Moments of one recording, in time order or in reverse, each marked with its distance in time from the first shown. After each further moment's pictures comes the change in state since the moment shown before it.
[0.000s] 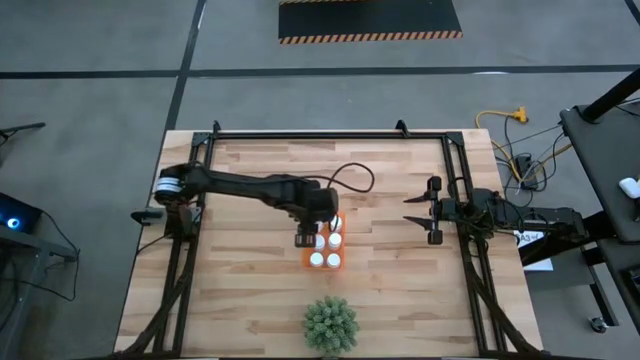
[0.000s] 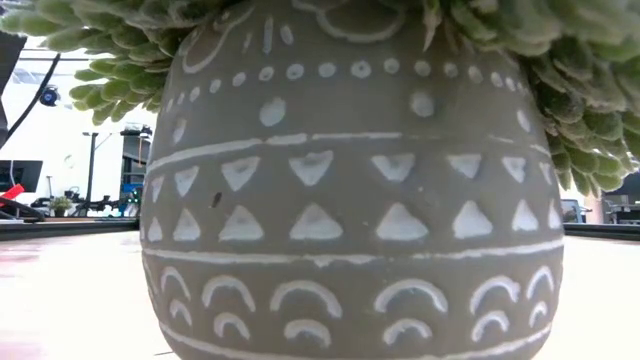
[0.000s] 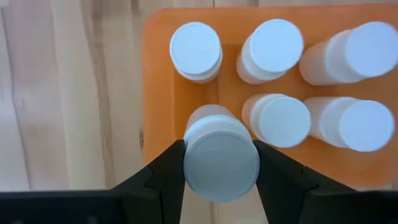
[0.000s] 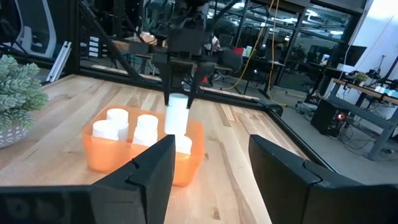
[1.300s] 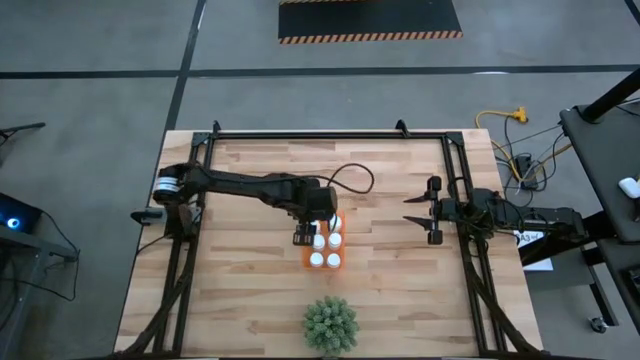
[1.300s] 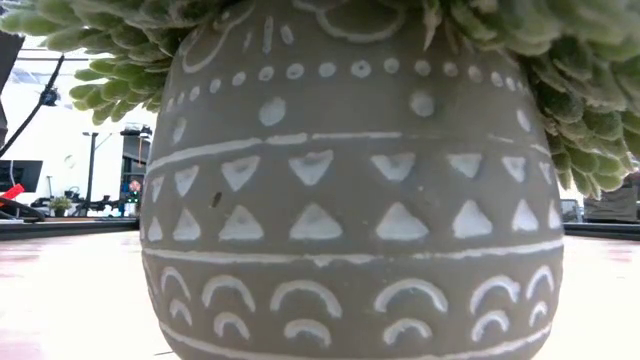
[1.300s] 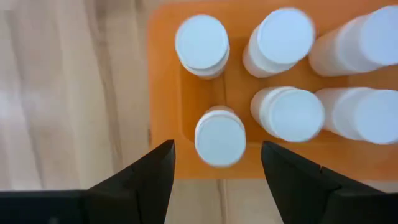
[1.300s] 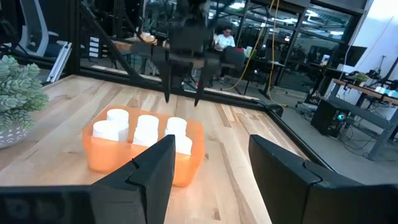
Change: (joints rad) left arm 0.005 0.007 -0.001 -0.008 -0.018 0.044; right arm 0.000 -0.001 0.000 0.000 0.000 0.000
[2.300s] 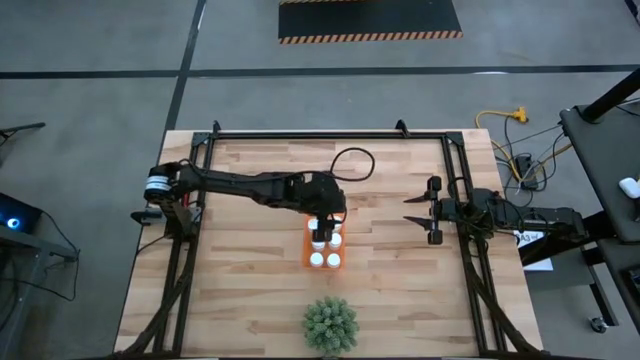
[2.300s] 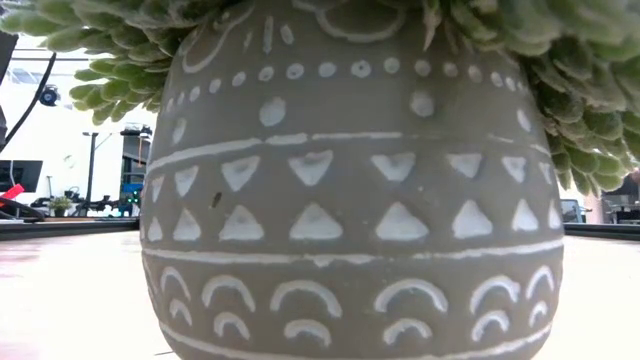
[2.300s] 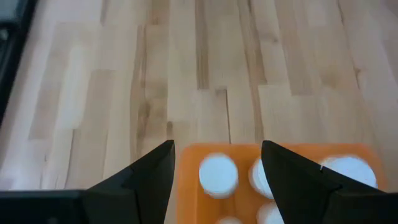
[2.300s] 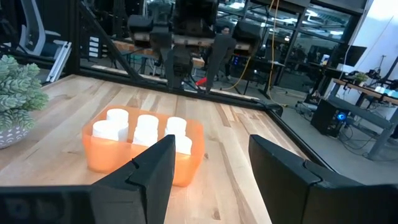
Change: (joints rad) left arm 0.000 -0.077 -0.064 0.401 -0.007 0.002; right arm 0.000 0.000 0.000 0.000 0.000 0.000
